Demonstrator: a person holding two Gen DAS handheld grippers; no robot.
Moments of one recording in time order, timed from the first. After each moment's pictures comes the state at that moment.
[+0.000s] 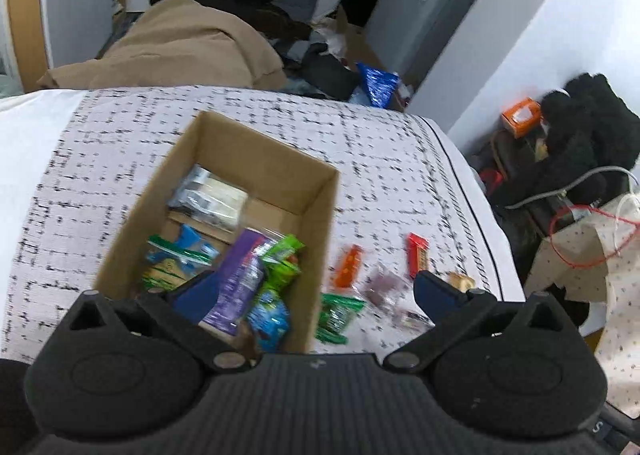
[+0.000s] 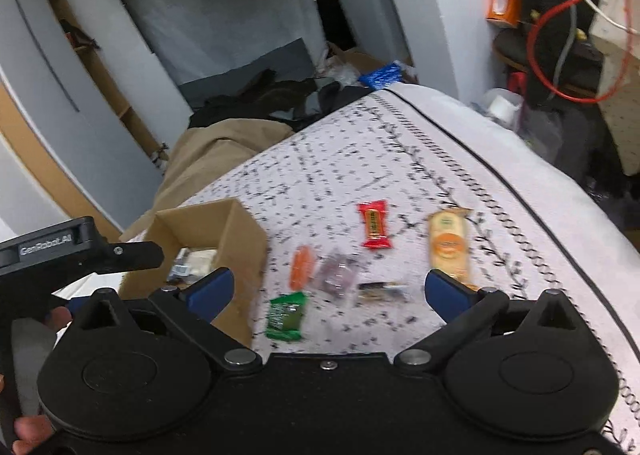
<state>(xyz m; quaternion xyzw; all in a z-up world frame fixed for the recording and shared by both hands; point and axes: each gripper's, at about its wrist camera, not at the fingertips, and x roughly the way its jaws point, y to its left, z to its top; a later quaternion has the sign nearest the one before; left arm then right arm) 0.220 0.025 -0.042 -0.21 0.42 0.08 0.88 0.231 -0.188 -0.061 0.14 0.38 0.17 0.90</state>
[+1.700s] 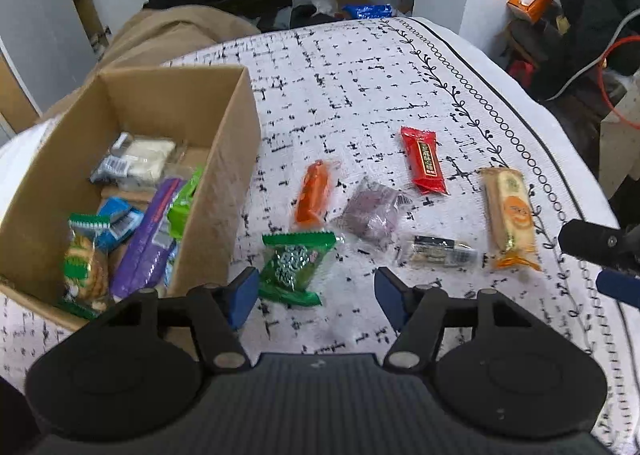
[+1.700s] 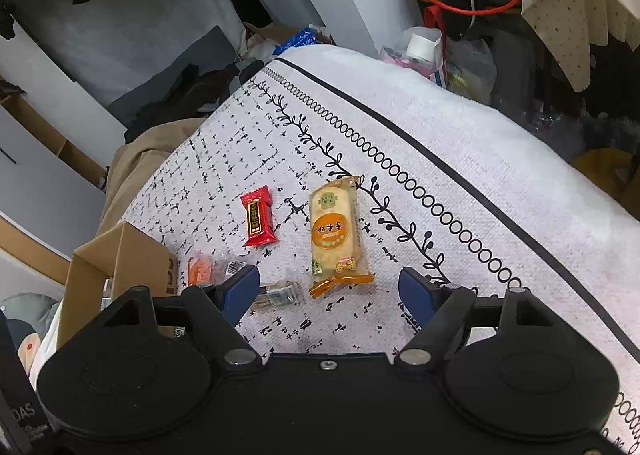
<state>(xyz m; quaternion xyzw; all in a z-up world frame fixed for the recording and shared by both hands) 0.261 -0.092 -0.134 -0.03 0.47 0.12 0.87 0.278 -0.257 -0.123 0.21 0.45 0.09 0.86</state>
